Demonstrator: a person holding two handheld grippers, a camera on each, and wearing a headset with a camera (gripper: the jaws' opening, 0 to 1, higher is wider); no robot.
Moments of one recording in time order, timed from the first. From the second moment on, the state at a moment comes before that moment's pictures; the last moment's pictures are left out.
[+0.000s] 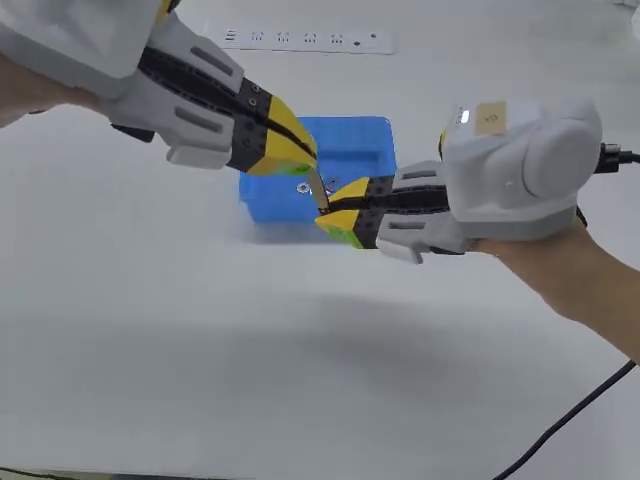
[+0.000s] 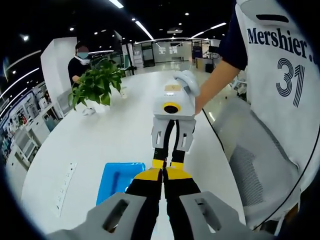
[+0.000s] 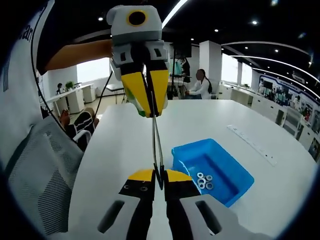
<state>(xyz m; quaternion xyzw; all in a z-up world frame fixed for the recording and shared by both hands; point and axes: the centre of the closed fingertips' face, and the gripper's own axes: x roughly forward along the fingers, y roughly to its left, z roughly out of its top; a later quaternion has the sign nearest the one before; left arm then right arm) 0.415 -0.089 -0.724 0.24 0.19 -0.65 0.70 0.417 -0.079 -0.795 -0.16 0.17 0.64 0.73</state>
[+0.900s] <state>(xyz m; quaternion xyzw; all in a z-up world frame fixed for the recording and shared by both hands) 0.423 -0.058 -0.864 0.25 0.31 -0.62 0.68 0.427 -0.094 -0.877 -0.29 0.28 0.64 0.65</state>
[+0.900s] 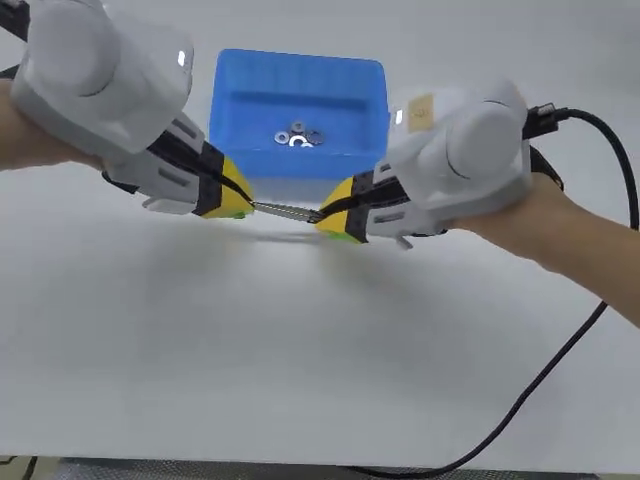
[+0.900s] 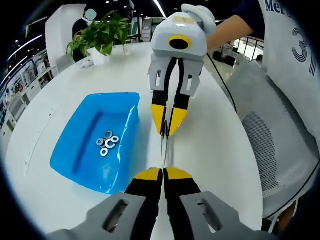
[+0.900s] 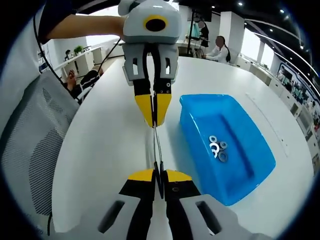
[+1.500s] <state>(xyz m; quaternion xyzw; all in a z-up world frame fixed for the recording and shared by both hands) 0.420 -0.051 -0.883 0.24 0.35 -0.58 0.69 0.426 -0.101 -0.892 -0.33 0.29 0.65 0.62</state>
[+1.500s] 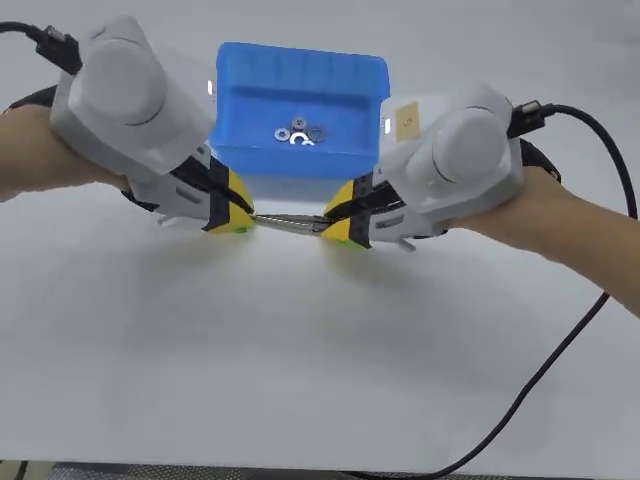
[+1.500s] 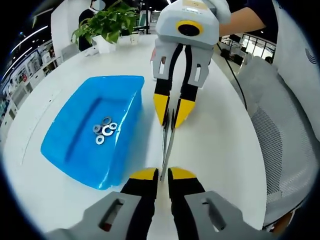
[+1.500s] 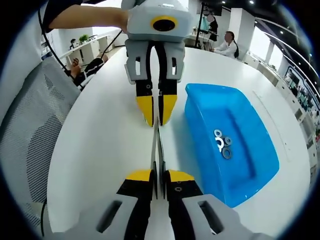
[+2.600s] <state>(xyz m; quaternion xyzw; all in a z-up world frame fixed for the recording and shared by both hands) 0.328 -0.047 -0.789 0.16 0.29 -0.51 0.79 0.378 -0.172 -0.772 -0.22 0.17 0.55 0.79</state>
